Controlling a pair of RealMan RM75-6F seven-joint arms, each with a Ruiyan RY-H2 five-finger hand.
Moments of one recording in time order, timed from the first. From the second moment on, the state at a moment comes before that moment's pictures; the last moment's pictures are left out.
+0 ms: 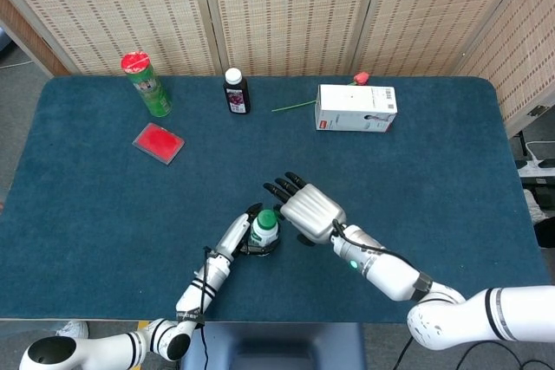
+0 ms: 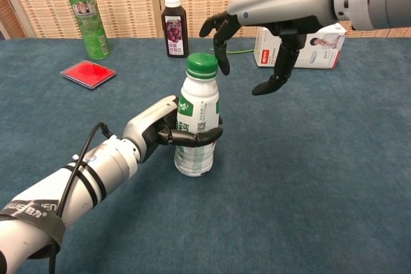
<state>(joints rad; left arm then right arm) -0.67 -2.00 -0.24 -1.17 1.32 0.96 -0.59 1.10 -1.09 0.10 -2.07 -0.83 0.86 -0.69</state>
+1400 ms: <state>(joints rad) -0.70 -1.98 -0.24 -1.16 1.28 0.80 -0.69 1.10 -1.10 0.08 -2.14 -0.94 0.91 -0.65</state>
